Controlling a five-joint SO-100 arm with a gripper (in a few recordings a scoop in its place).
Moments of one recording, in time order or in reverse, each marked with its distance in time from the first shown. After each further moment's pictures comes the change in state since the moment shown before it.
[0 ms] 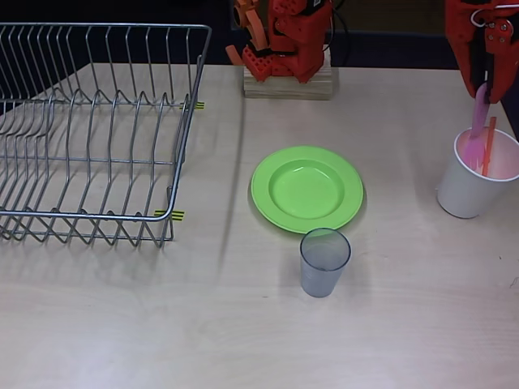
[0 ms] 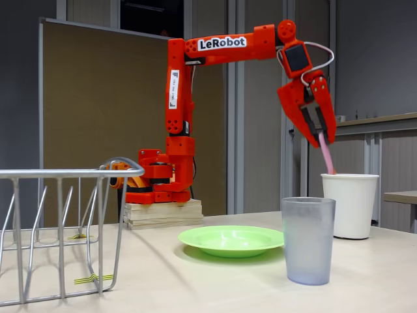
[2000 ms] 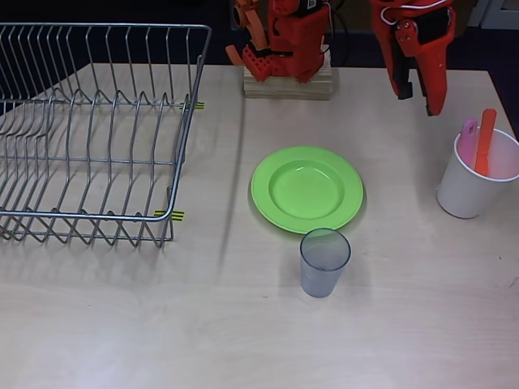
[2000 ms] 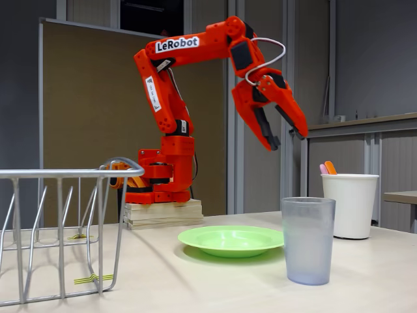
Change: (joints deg) arm 10.5 23.3 28.3 -1.2 -0.2
